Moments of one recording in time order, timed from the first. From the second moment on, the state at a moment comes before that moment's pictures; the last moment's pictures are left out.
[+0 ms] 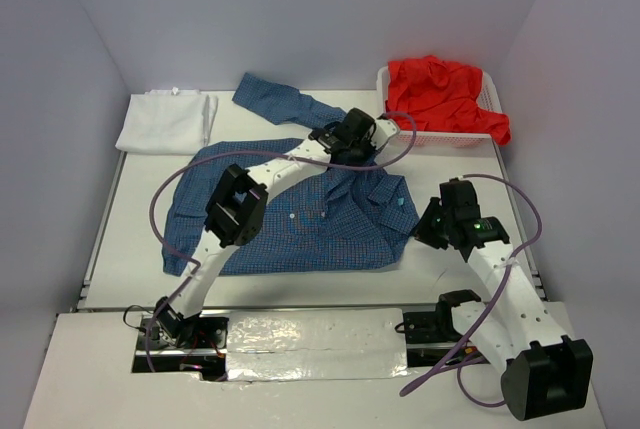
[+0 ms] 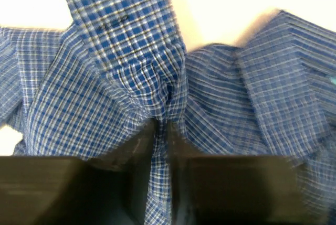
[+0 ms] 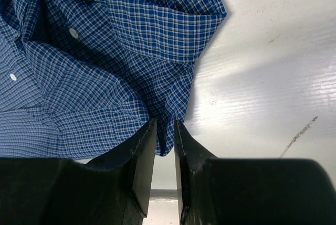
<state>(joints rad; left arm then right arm) -0.74 2.37 2.10 -0.47 0.03 0.25 0.13 0.84 0.61 -0.73 -0.06 0.67</state>
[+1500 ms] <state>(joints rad) -0.62 1.95 1.77 -0.69 0.69 0.77 0.25 1.07 0.97 -0.45 -0.47 0.08</state>
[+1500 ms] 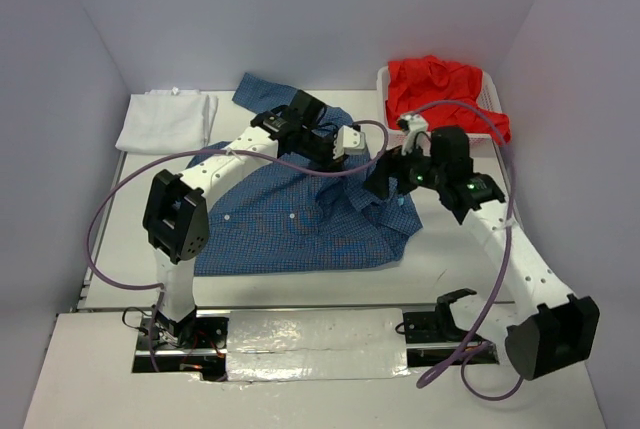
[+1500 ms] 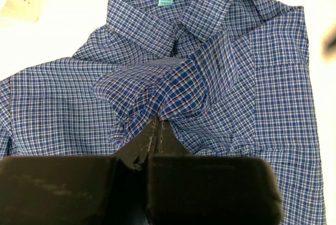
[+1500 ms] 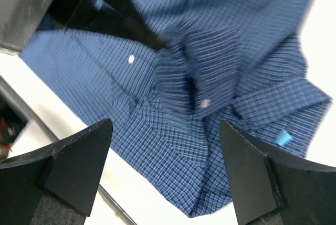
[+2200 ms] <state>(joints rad) -0.61 1.95 1.77 -0.64 0.65 0.75 0.36 1.45 0.97 -0.35 -0.40 0.11</state>
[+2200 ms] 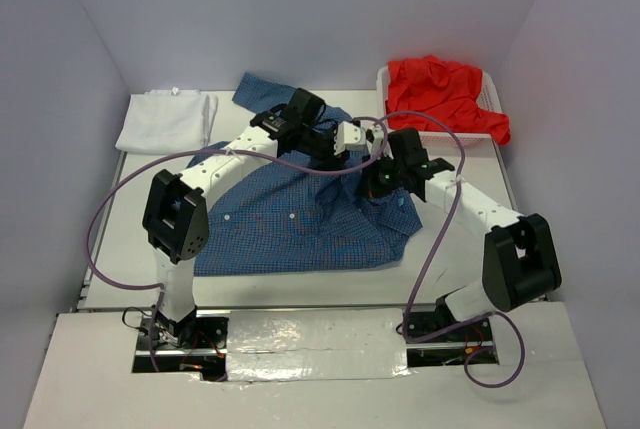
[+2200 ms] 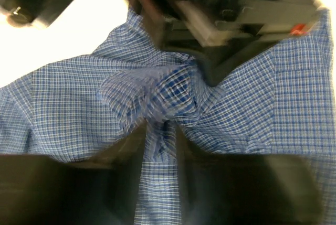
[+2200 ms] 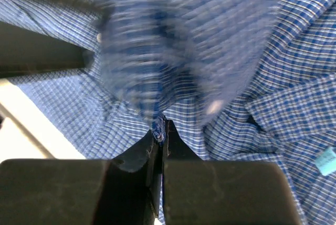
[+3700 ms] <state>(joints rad) -0.75 1.34 1.06 -0.16 0.34 0.42 0.42 1.09 0.87 -0.19 -0.34 1.10</state>
